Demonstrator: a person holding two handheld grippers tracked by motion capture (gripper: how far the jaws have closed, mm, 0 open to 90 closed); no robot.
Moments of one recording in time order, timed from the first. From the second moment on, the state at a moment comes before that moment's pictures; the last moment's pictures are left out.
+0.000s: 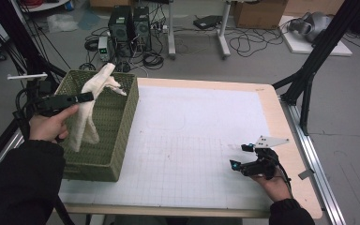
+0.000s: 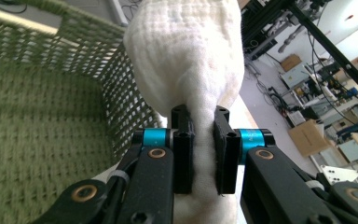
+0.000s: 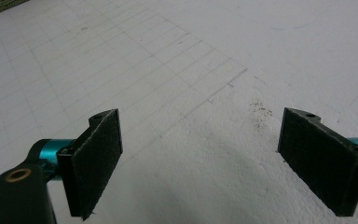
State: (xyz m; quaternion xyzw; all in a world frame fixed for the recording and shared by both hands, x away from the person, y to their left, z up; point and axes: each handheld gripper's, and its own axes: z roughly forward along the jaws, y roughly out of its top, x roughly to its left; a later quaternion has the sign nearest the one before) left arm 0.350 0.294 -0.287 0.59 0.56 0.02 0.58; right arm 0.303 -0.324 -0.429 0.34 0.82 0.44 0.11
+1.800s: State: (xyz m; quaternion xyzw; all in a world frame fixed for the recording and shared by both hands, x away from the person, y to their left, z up) left arm 0.386 0.294 -0.373 0.64 0.68 0.05 0.35; right arm 0.309 -0.320 -0.437 0.34 0.83 0.43 0.10
